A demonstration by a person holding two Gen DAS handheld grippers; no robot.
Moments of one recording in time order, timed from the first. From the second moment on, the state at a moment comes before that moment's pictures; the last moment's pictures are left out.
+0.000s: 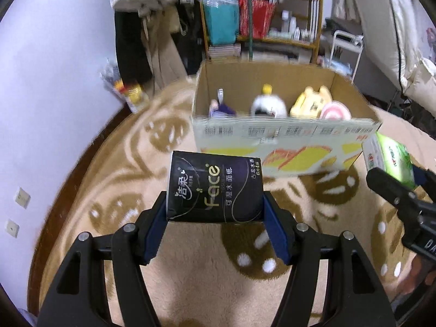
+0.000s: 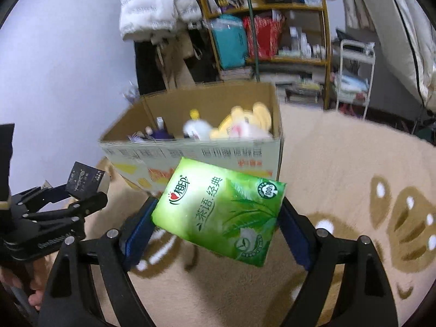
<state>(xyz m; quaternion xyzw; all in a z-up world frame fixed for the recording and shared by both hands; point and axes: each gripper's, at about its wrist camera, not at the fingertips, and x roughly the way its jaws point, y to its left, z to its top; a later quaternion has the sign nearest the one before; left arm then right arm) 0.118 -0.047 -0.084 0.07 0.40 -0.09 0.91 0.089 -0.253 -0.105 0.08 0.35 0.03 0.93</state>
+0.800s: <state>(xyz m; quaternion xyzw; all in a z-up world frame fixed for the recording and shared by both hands) 0.162 -0.066 -0.024 0.09 0.29 -0.11 0.95 0.131 -0.239 -0.034 0.05 0.27 0.05 0.96</state>
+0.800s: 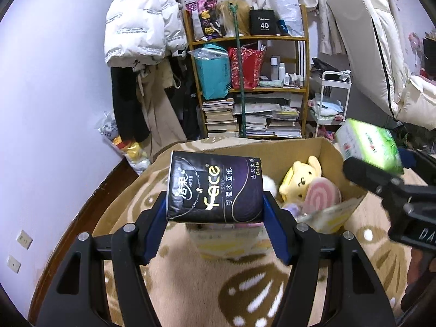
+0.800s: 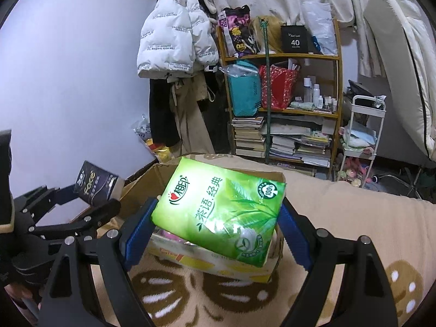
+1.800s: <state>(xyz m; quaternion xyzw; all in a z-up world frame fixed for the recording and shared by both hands) 0.194 -0.052 -0.057 0.07 0.33 -0.09 0.94 0.161 -0.265 -0.070 0.14 0.30 0.08 0.94</state>
